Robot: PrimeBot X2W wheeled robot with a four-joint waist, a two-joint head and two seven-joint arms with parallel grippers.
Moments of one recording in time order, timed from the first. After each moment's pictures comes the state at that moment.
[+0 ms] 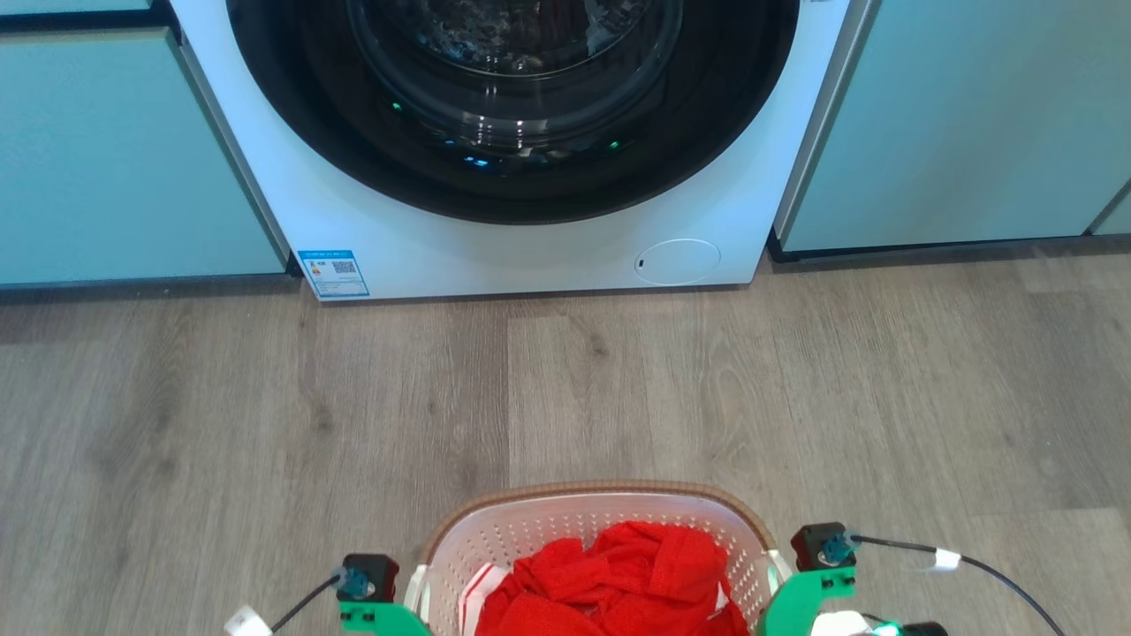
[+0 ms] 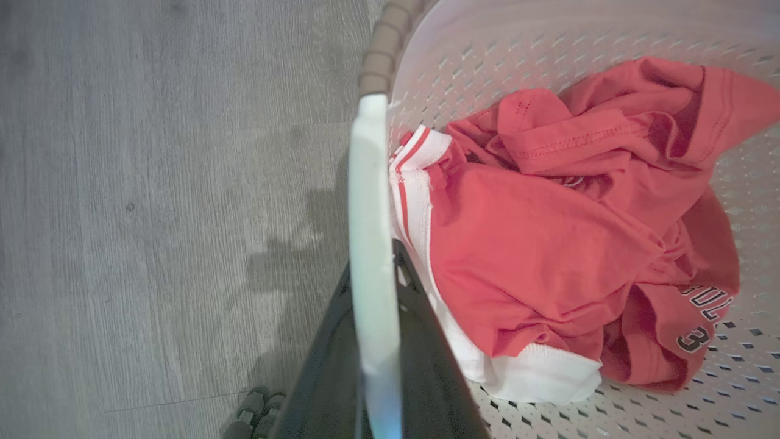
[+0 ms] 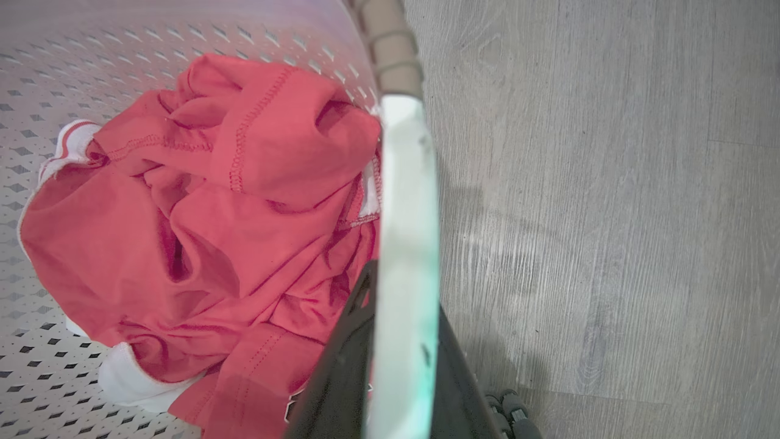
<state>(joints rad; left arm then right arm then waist) -0.34 0.03 -0.95 1.26 -0.88 -0.05 -0.13 -0.40 -0.05 0.93 1.20 0.93 0.13 -0.05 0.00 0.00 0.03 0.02</state>
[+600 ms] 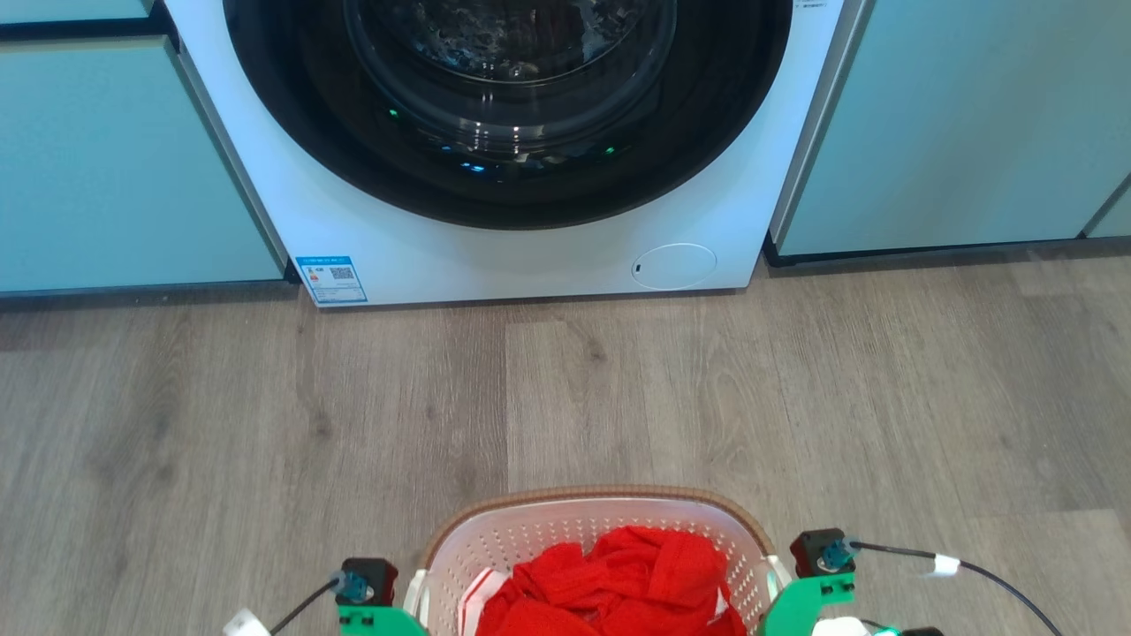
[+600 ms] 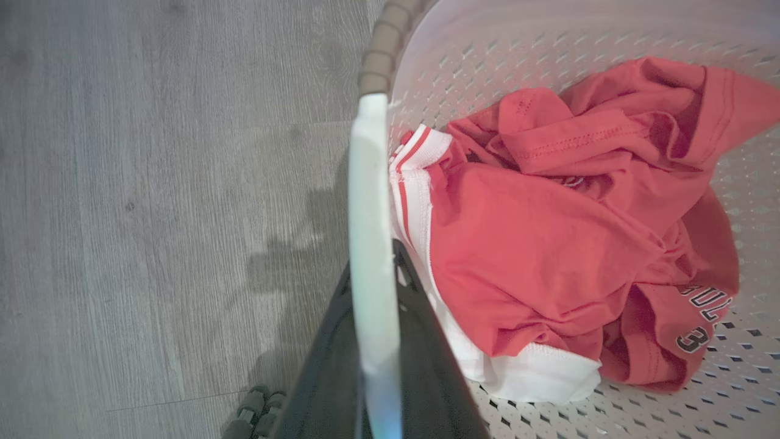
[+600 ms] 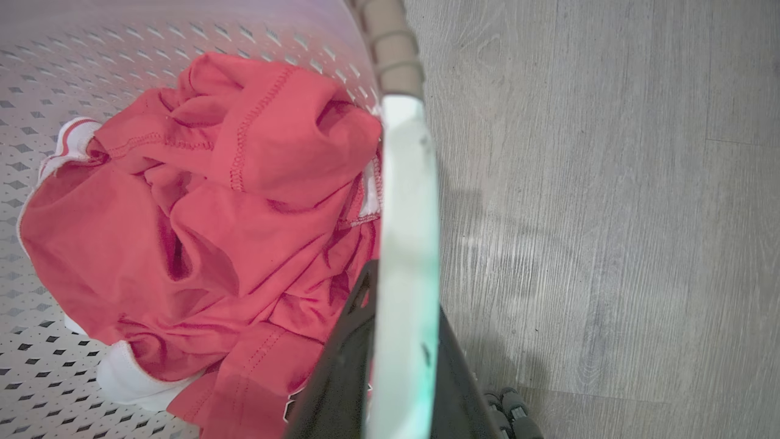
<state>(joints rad) -0.34 0.03 -0.97 1.27 -0.91 -0.05 -0.13 -0.40 -0.05 1.00 1.21 0.98 0.13 -0.07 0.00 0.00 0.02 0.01</state>
